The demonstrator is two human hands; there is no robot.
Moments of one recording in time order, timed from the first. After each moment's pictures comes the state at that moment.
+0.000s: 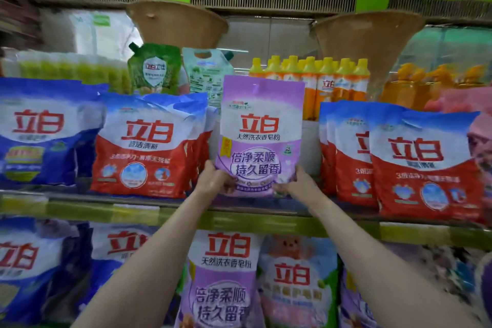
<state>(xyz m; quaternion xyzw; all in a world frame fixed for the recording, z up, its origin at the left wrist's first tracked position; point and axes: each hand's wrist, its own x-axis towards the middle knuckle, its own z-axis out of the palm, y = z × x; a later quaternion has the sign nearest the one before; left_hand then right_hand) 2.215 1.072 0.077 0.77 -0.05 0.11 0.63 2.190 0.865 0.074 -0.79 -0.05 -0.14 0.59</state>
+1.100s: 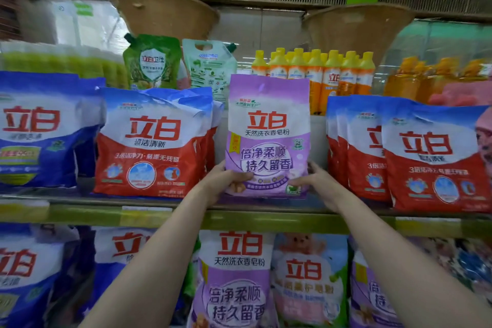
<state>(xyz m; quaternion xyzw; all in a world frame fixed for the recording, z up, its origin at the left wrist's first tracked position) 2.221 1.092 0.078 0.71 -0.19 -0.05 0.67 2.189 0.859 0.078 -0.77 -0.02 -0.07 0.64</state>
